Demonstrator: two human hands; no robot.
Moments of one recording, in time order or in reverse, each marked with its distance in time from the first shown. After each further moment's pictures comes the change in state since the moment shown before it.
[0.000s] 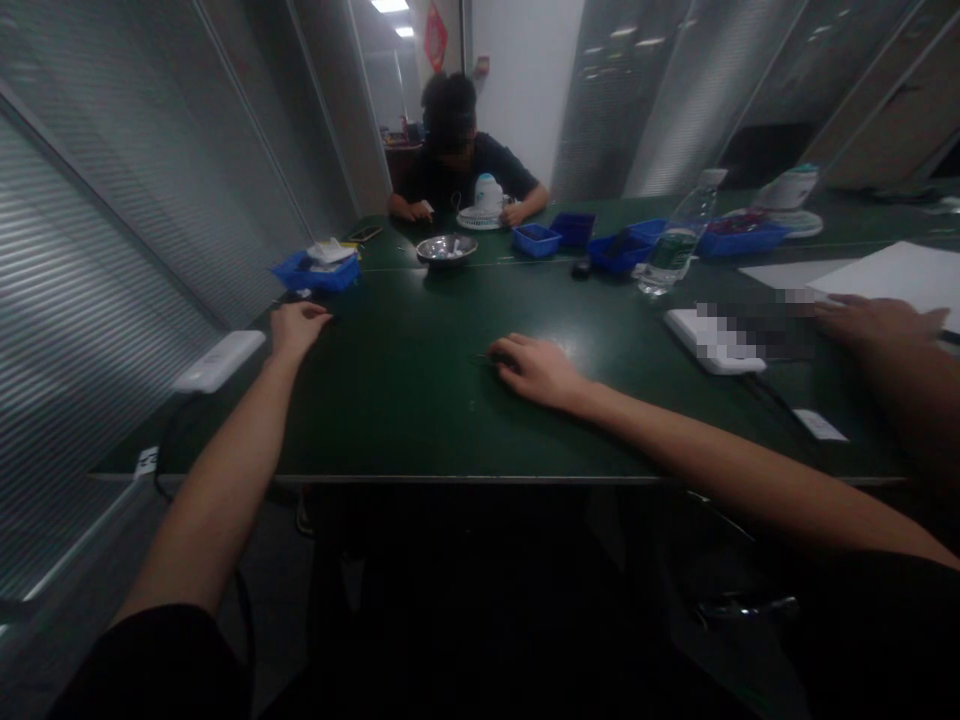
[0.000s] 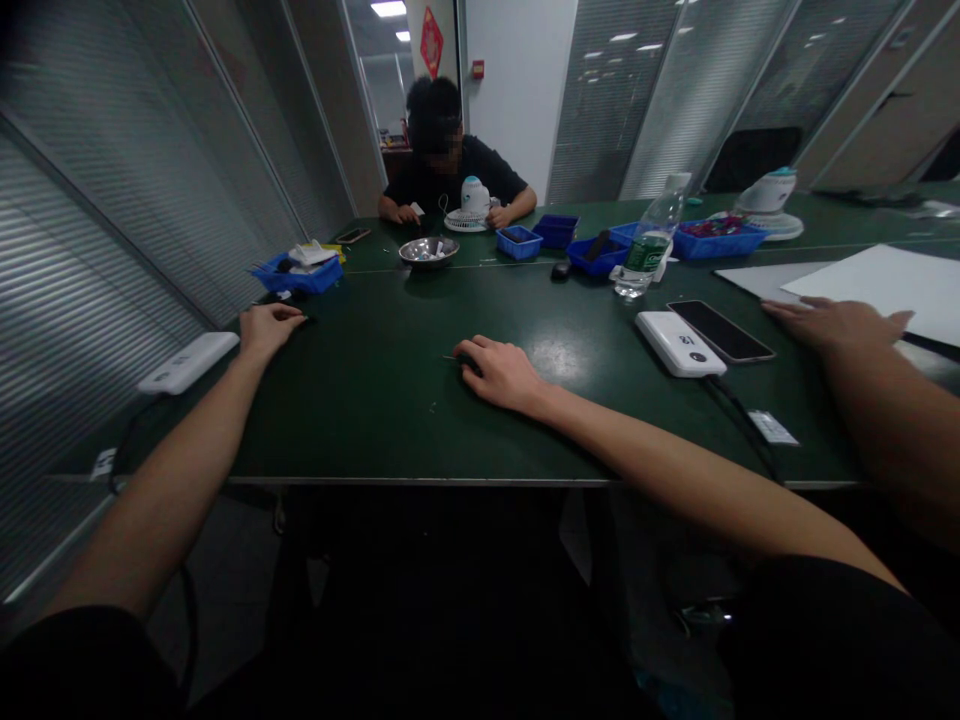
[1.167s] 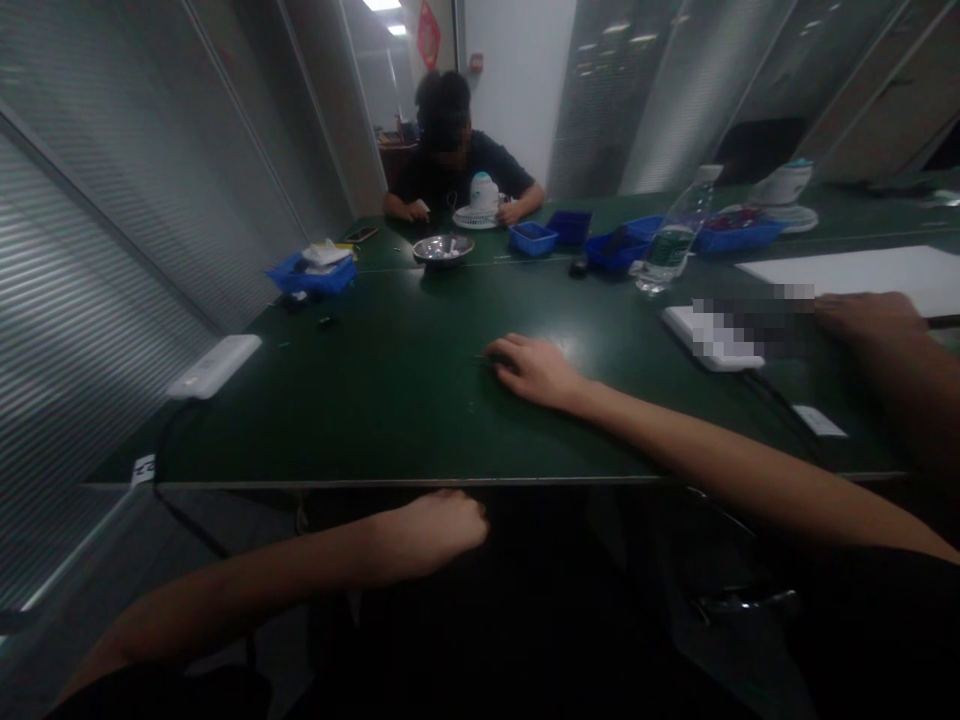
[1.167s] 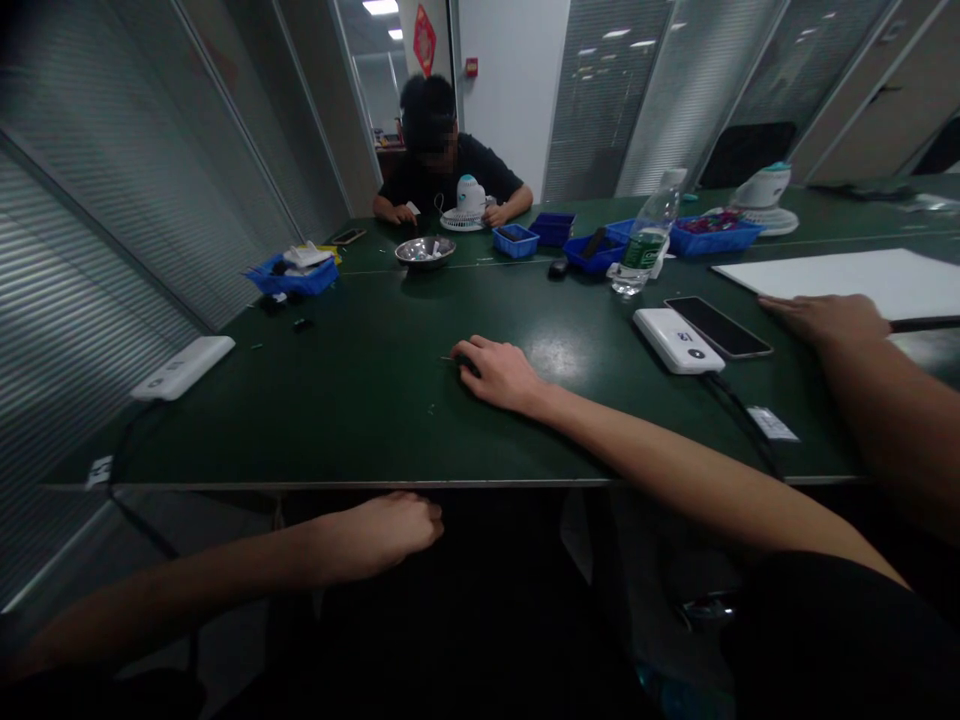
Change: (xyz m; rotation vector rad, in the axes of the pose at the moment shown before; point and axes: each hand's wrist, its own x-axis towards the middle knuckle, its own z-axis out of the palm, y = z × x) left_hand -0.331 0.133 0.006 0.180 -1.057 1.303; right_hand 0.001 0.003 0.005 -0.003 0.033 -0.030
